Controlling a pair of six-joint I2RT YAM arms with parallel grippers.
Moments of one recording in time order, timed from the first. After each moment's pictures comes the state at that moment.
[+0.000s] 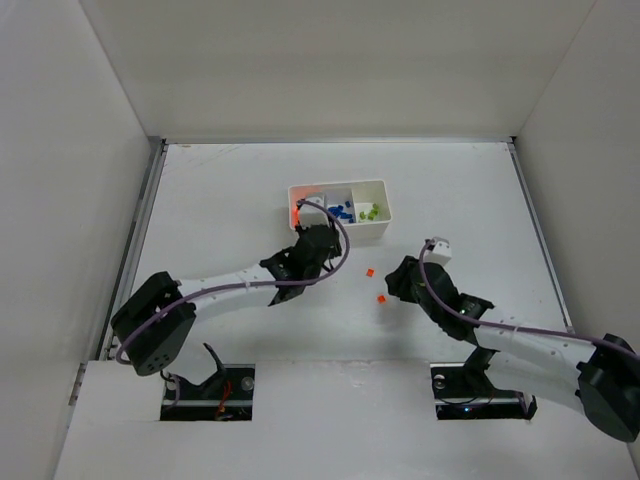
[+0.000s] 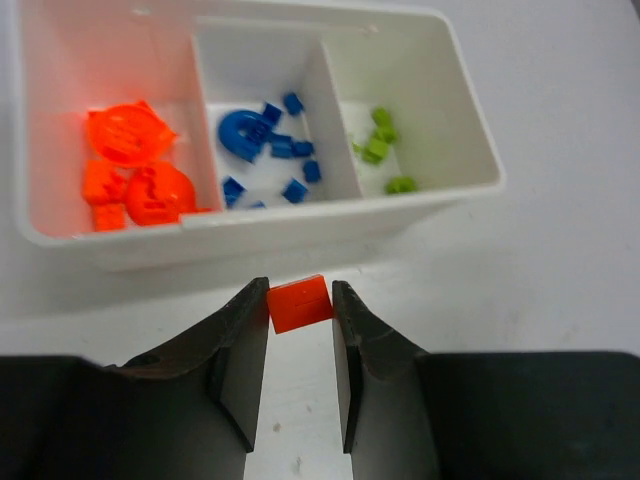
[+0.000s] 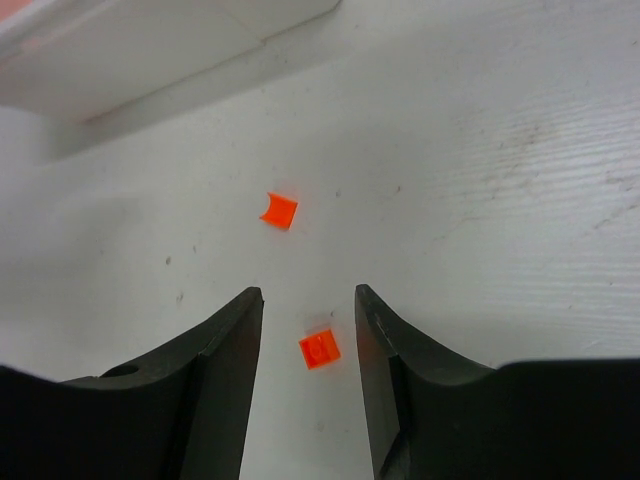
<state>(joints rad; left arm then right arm) -0.96 1.45 0.80 0.22 -0.60 -0.59 0.77 0.95 0.35 0.03 0.42 0.81</state>
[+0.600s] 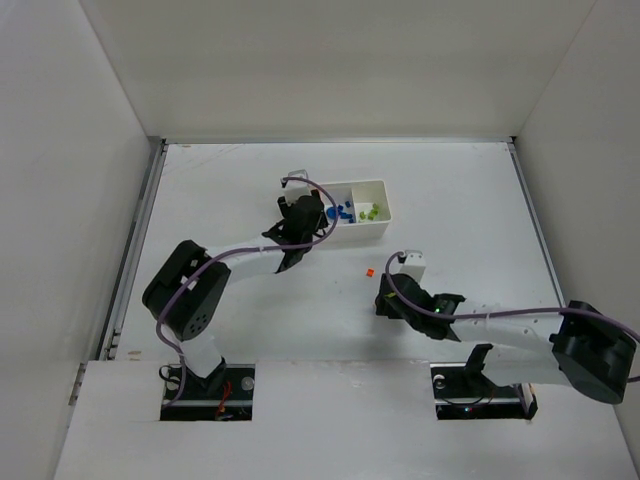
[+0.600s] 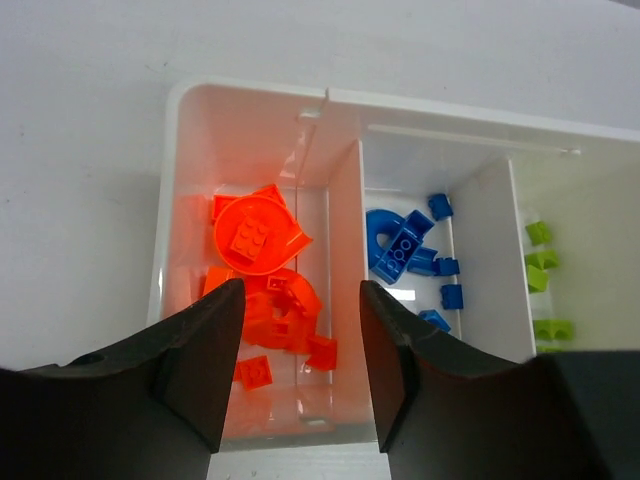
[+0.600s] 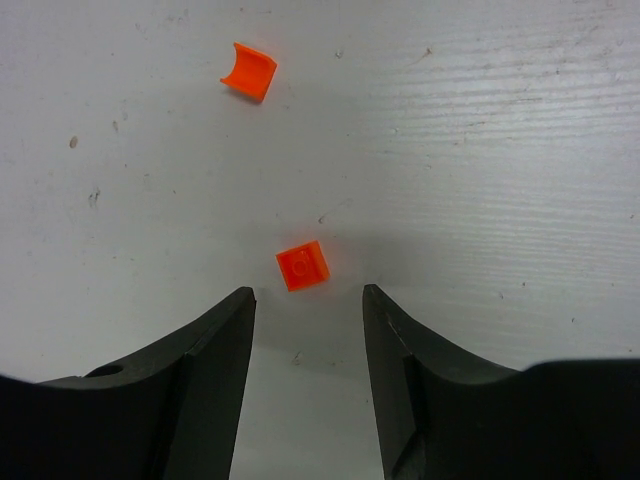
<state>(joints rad) -0.68 1.70 0.93 0.29 -0.57 -0.54 0.97 1.17 0.43 -0.14 0.48 0.86</state>
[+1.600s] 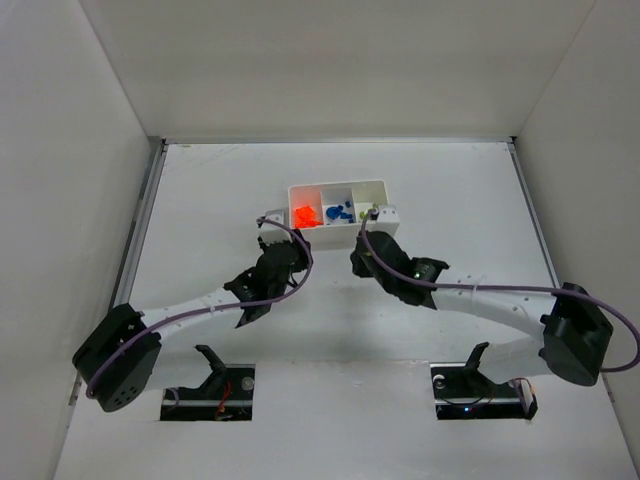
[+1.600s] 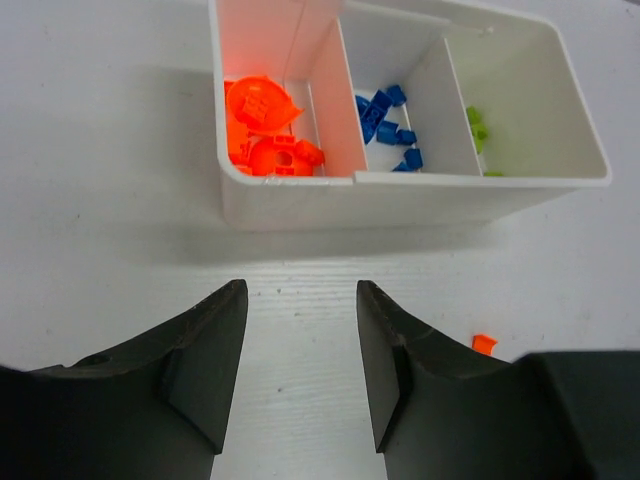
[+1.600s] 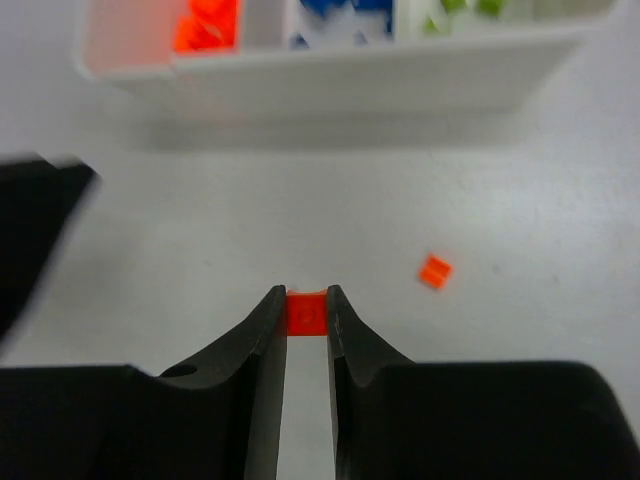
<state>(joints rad) -0.81 1.21 0.51 0.32 -0.56 -0.58 0.96 1.33 0.82 -0.18 0.52 0.70</state>
